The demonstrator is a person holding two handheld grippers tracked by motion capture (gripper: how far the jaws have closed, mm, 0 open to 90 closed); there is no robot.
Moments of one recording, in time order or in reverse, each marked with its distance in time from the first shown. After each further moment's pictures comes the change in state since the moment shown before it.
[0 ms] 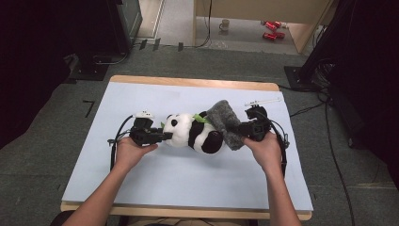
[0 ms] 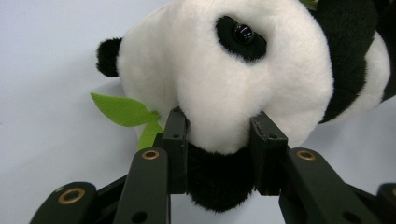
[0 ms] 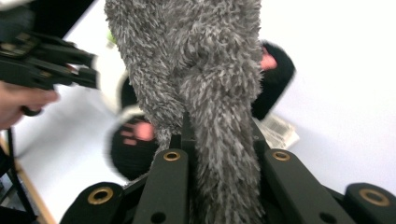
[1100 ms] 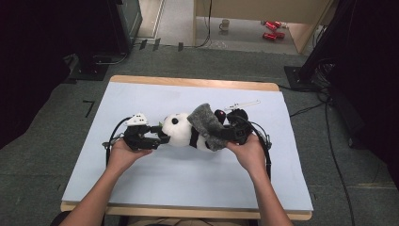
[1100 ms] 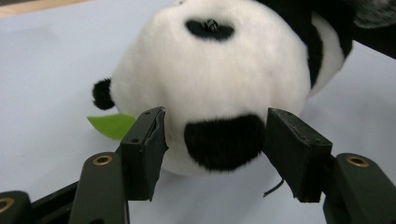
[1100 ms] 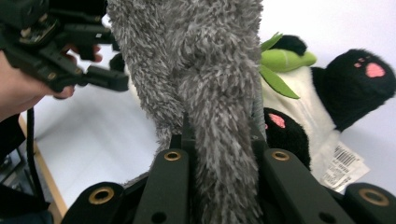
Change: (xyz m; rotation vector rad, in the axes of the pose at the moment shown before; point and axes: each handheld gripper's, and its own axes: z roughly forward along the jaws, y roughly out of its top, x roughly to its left) left arm 0.000 -0.015 -0.016 -0.110 -0.039 0.184; right arm 0.038 0.000 0.030 0.014 0.066 -0.110
